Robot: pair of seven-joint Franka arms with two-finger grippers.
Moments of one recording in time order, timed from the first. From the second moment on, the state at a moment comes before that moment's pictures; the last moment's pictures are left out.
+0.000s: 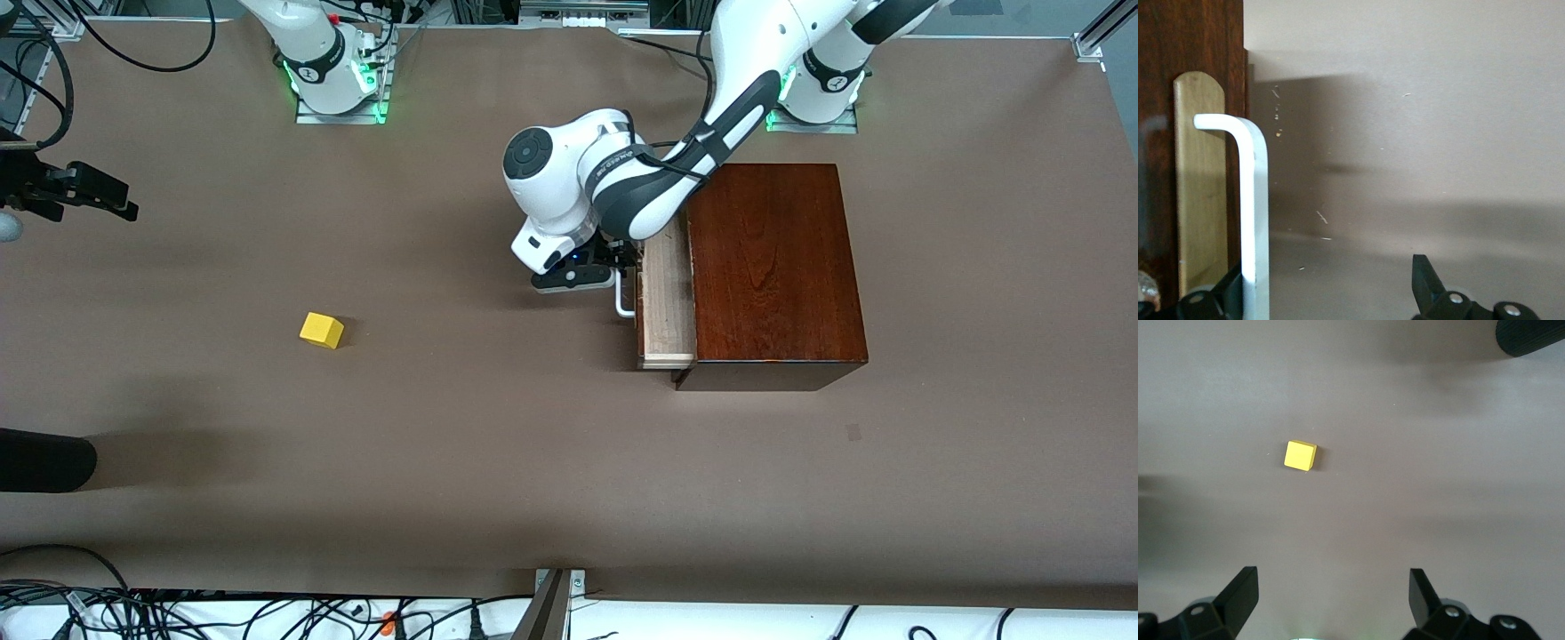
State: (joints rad) left arm -0.48 0.77 -0.51 -1.40 0.55 1.85 -1.13; right arm -0.09 0.01 0.00 -1.65 0.01 1.58 -0.10
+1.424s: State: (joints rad) left arm -0.56 0.85 -0.51 -1.25 0.53 1.90 -1.16; right arm 0.00 0.33 0.01 -1.69 0.15 1.87 0.37
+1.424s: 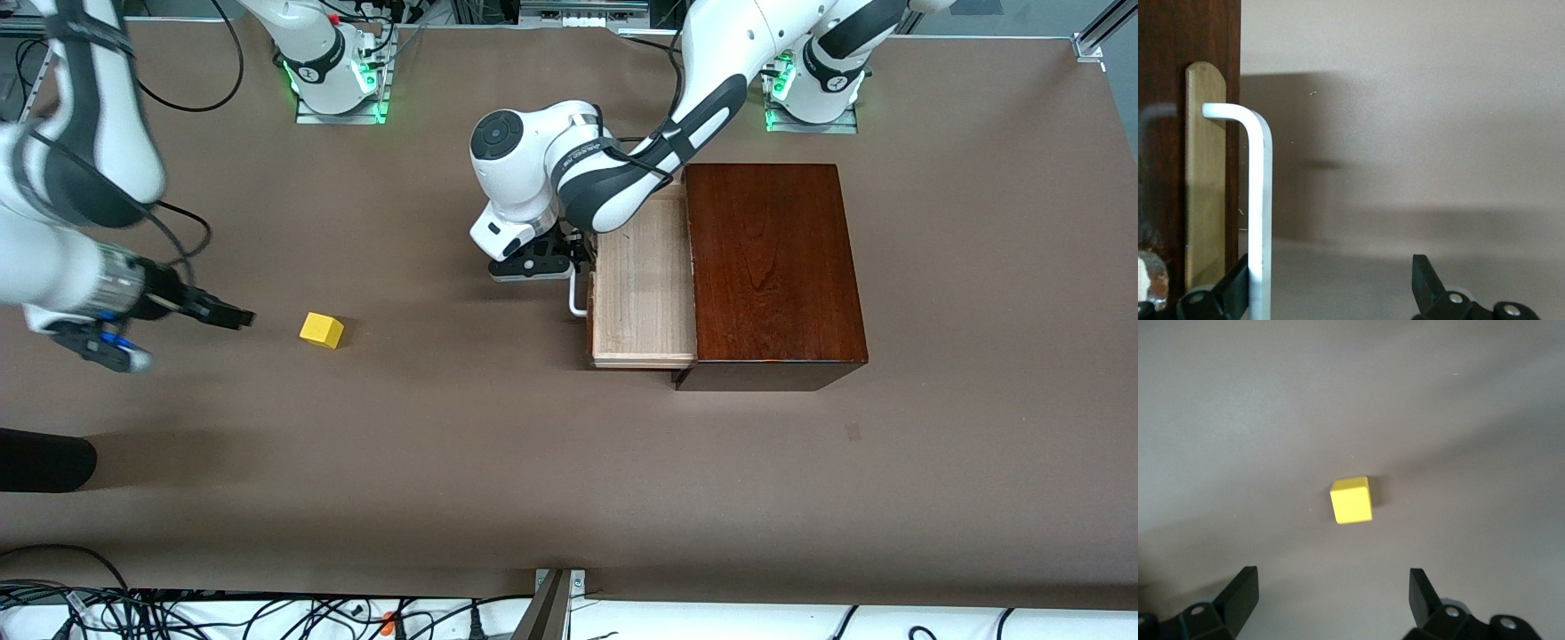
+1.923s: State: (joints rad) left arm -0.52 0.74 -0.52 -1.20 0.41 1.81 -1.13; right arm 0.05 0.36 0.02 -2.02 0.14 2.35 0.36
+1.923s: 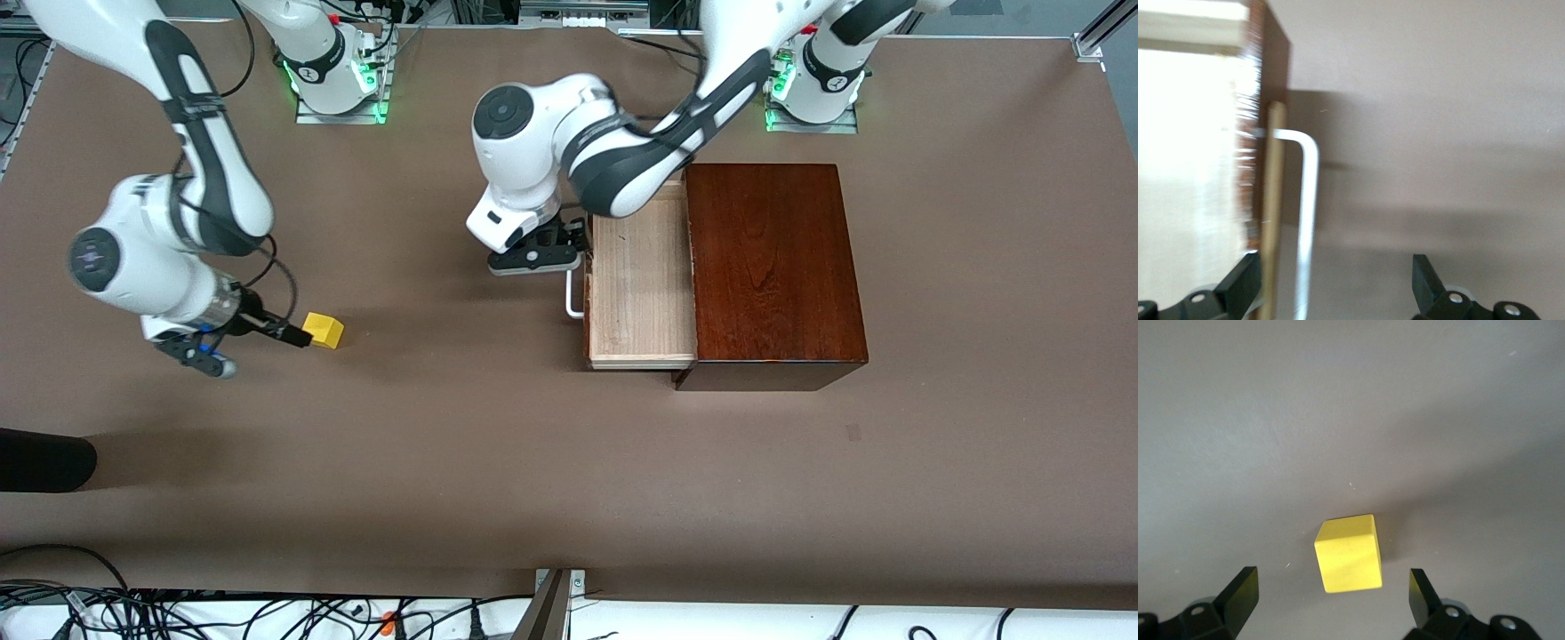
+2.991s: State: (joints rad) left arm -0.05 0.33 -0.51 -1.37 0.12 1.63 -0.70; right arm 0.06 0.50 0.01 -2.11 0.14 2.62 0.15
